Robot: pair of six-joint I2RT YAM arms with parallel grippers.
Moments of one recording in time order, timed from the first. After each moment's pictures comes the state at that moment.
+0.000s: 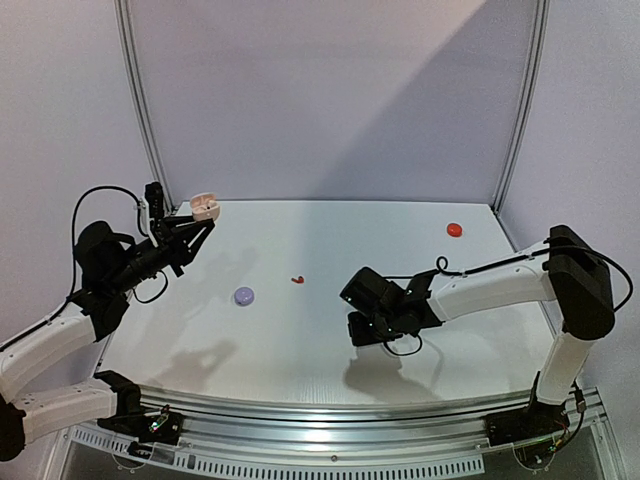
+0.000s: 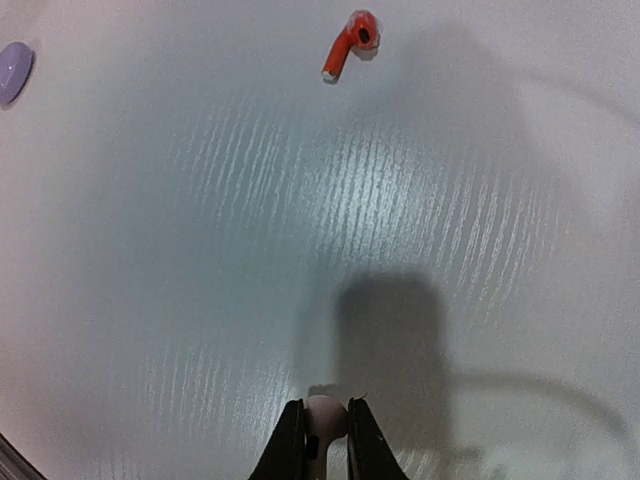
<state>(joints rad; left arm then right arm) -0.32 0.84 0.47 0.52 0.52 -0.14 1.06 1.82 1.10 -0.36 0.27 0.81</state>
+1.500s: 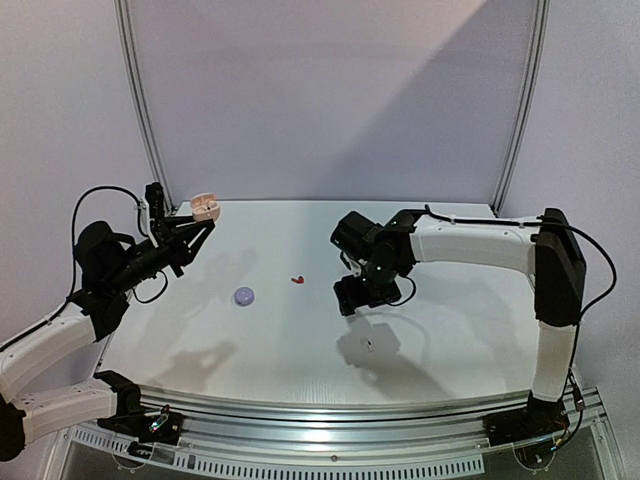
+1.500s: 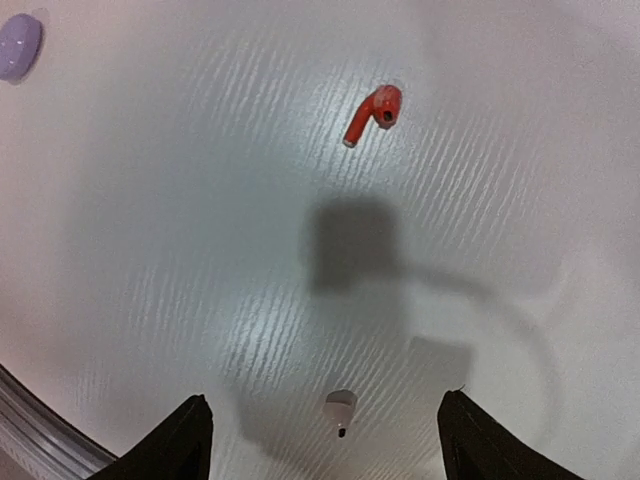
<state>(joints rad) -0.32 0.84 0.47 0.52 0.52 -0.13 0.94 1.96 1.58 -0.87 0.08 0.57</state>
